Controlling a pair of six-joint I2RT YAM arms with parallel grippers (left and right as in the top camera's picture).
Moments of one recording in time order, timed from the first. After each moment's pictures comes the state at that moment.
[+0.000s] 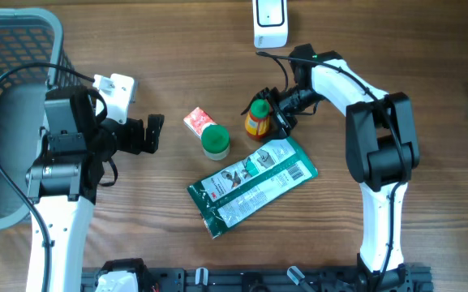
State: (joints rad) left arm 0.06 1.10 1.02 -0.71 0.29 0.21; right arm 0.27 2.32 1.67 -1.02 -0.93 0.94
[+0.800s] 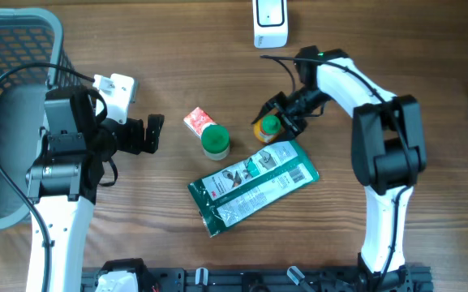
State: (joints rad) left arm 0.06 1.10 1.02 -0.71 0.29 0.21; right arm 0.24 2.26 1.66 -1.16 -0.80 0.85
